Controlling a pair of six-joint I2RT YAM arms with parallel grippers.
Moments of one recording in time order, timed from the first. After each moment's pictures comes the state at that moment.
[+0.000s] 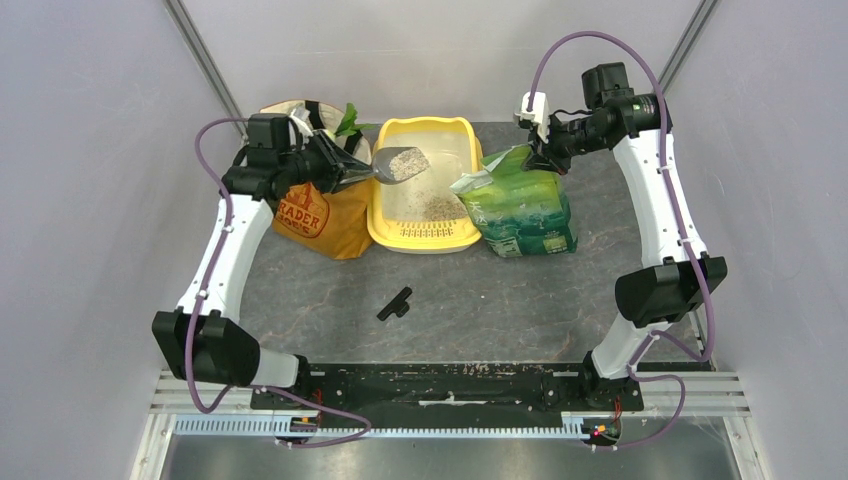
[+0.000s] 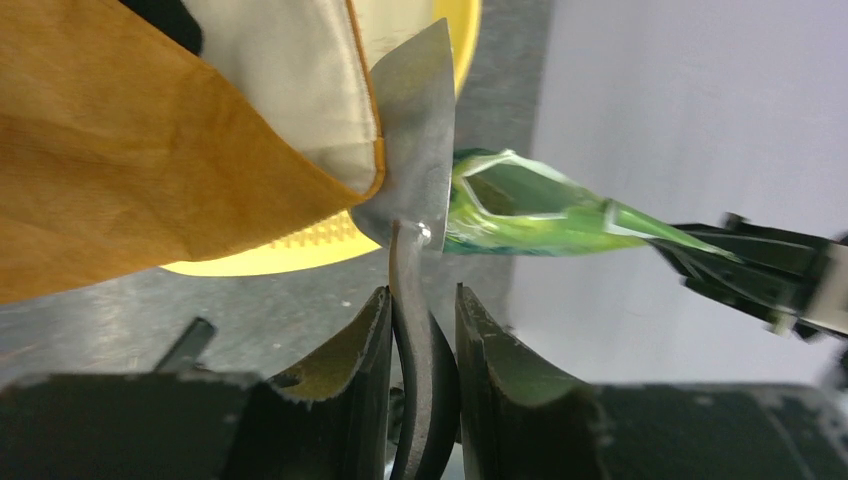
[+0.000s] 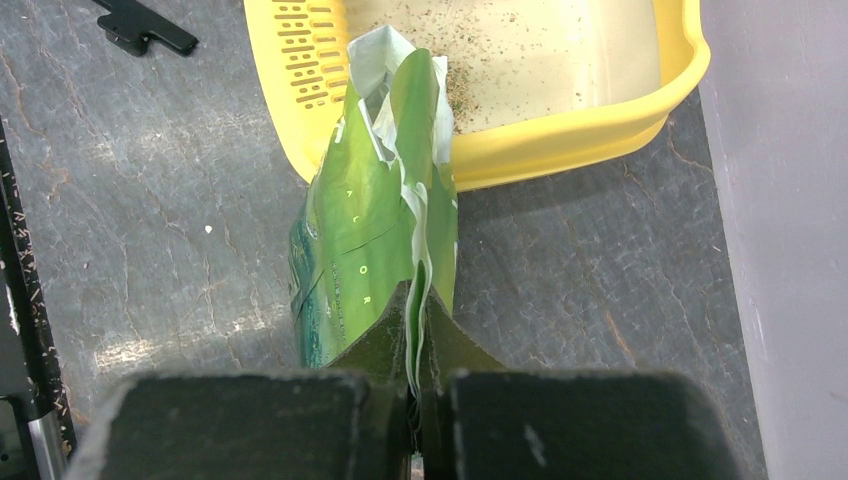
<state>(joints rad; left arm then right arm) -0.12 1.41 1.44 -0.67 0.52 -0.82 0.13 1.75 2.07 -1.33 -0.76 -1.10</state>
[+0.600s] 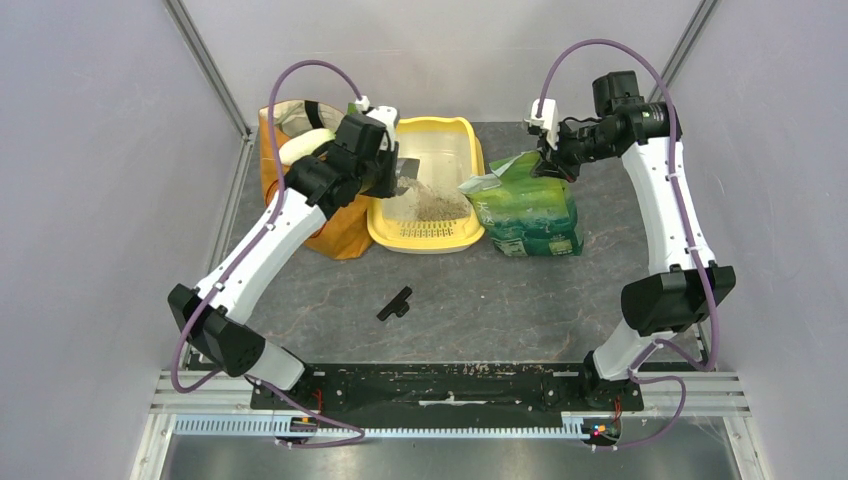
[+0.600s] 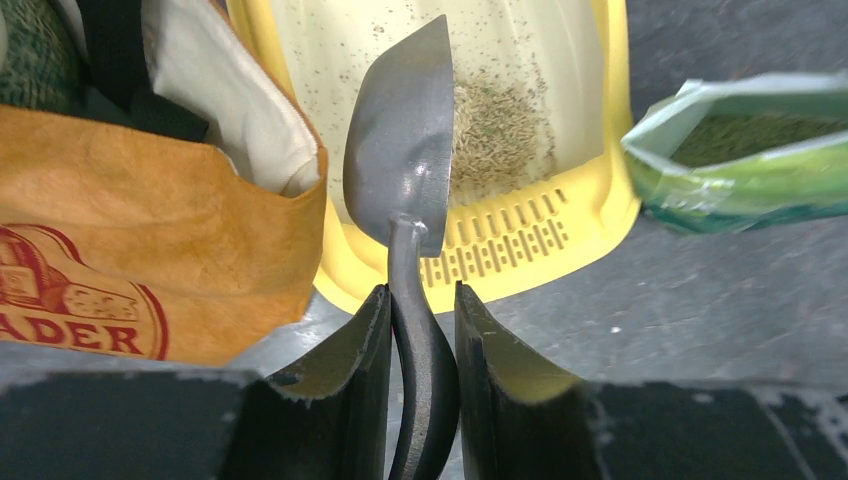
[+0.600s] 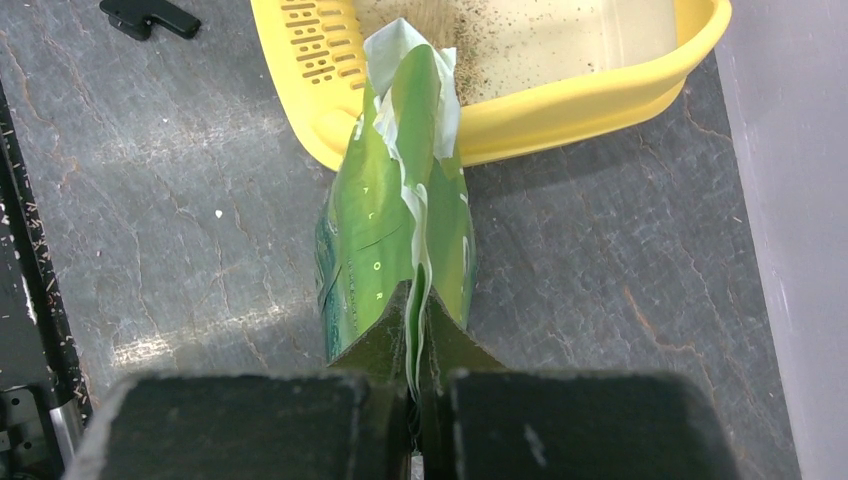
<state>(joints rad) -0.55 1.49 1.63 -0.82 -0.15 -0.27 0.09 1.69 1.98 -1.32 -0.76 -1.10</state>
